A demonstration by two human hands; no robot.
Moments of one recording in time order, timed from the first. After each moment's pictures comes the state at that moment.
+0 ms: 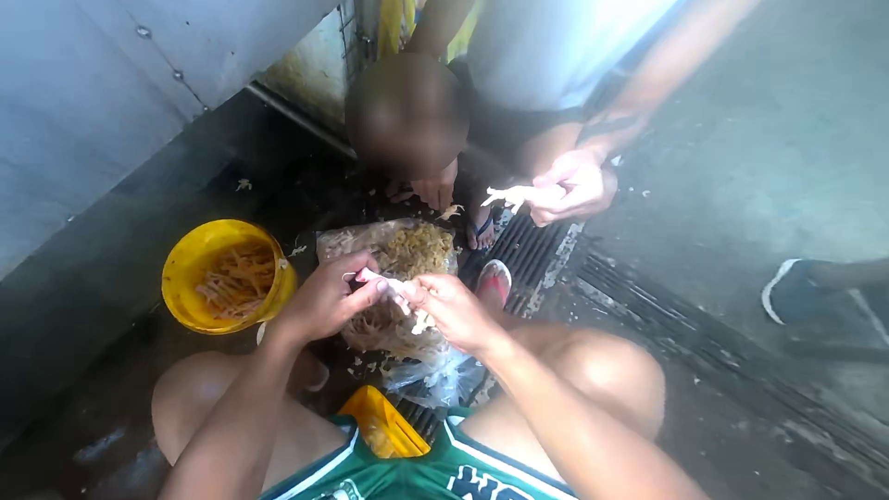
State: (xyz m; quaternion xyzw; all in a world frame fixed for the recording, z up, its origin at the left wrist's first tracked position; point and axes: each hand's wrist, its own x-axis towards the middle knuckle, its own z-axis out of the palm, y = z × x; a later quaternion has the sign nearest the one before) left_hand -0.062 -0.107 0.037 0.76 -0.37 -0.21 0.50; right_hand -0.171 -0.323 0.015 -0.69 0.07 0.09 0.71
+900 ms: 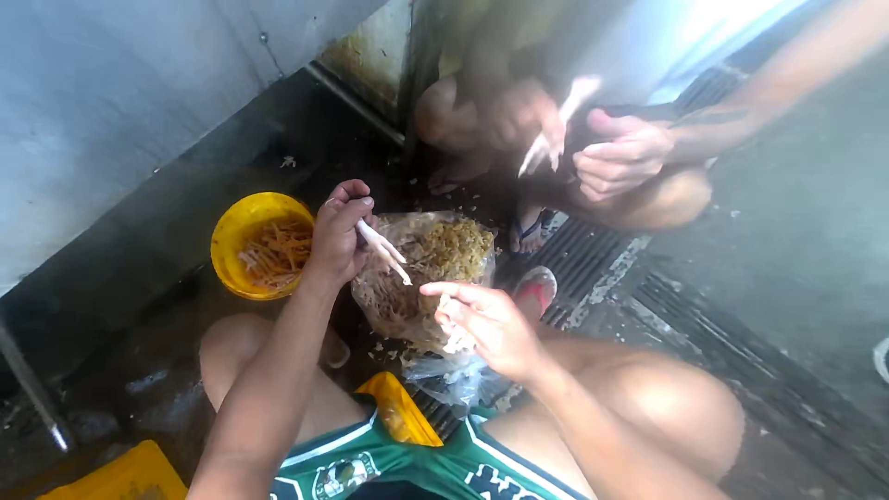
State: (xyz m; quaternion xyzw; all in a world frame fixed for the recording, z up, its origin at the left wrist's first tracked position) left_hand -0.027 -0.107 0.022 0.49 -0.03 -0.18 0.85; right_hand -0.192 -0.303 0.029 -0.68 -0.01 0.09 0.73
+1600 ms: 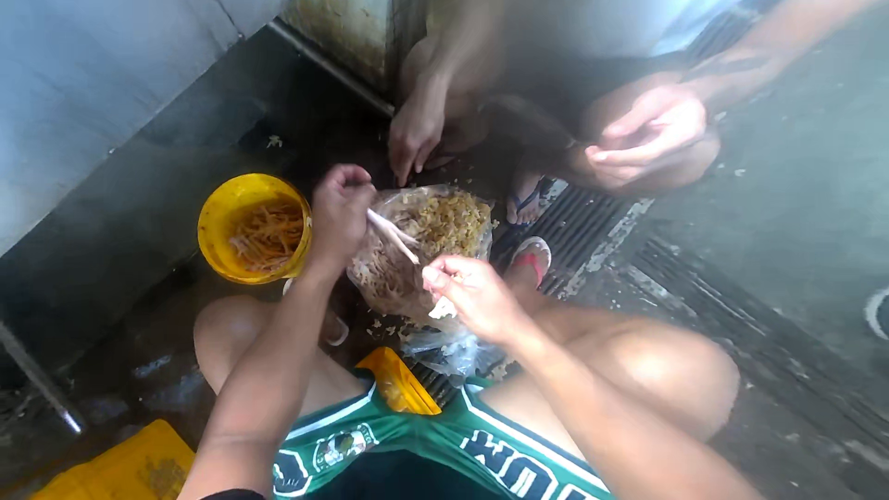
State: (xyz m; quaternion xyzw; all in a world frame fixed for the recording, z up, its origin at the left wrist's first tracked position) left_hand -0.039 -0.121 0.027 0.76 -0.03 -0.10 0.64; right_hand -0.189 -0.301 0.018 -0.75 0.06 0.08 0.65
